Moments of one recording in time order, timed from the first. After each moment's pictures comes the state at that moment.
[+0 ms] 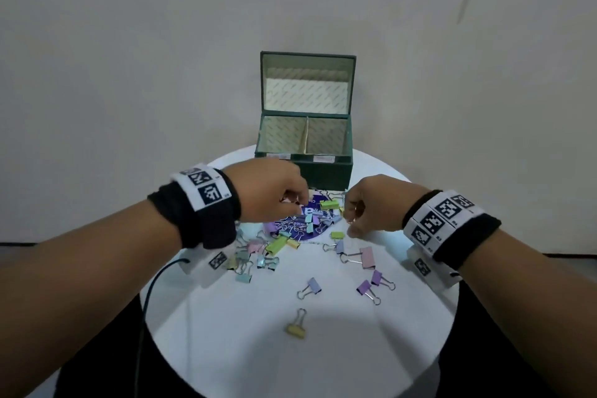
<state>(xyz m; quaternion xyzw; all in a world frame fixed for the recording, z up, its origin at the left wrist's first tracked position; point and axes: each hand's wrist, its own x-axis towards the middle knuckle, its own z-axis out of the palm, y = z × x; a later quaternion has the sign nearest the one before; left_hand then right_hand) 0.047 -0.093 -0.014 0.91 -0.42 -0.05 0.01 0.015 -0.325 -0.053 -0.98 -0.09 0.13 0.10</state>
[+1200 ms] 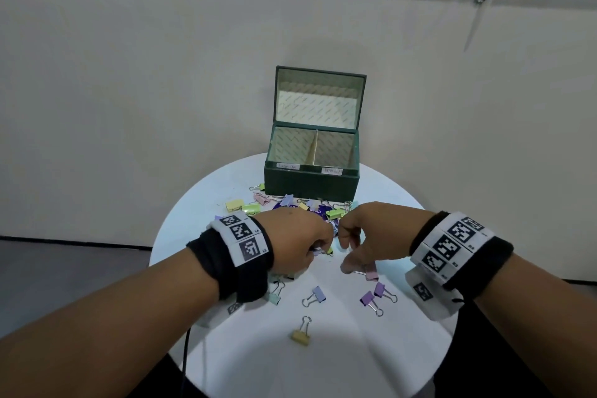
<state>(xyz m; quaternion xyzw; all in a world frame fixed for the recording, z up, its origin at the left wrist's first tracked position) 0.013 -0.109 -0.056 0.90 -0.42 -0.10 0.03 -0.011 -0.303 -0.034 -0.96 -0.14 0.21 0.12</state>
